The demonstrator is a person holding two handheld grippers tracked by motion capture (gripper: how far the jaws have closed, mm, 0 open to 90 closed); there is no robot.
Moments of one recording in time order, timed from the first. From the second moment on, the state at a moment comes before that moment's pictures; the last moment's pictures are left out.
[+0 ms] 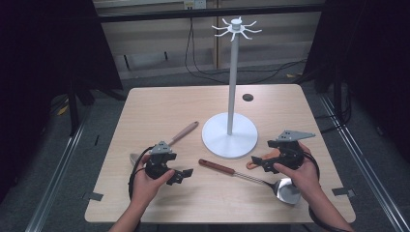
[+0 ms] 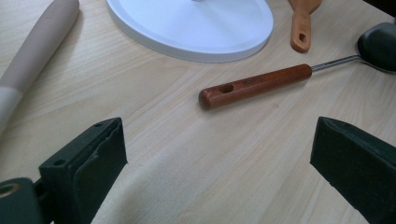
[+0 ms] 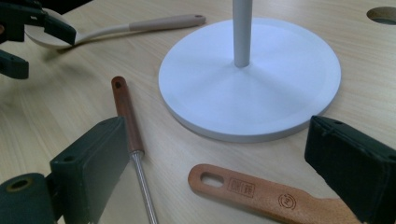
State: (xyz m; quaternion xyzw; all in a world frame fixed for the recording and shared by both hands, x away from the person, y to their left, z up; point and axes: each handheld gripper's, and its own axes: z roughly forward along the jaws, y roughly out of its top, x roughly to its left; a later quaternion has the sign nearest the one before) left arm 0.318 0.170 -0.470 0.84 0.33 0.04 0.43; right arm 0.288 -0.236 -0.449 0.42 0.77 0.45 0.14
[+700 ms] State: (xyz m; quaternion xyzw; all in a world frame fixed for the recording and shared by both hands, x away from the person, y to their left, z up) left arm 0.316 0.171 -0.472 0.84 0.33 0.03 0.43; right arm 0.281 -0.214 -0.455 0.36 0.84 0.39 0.14
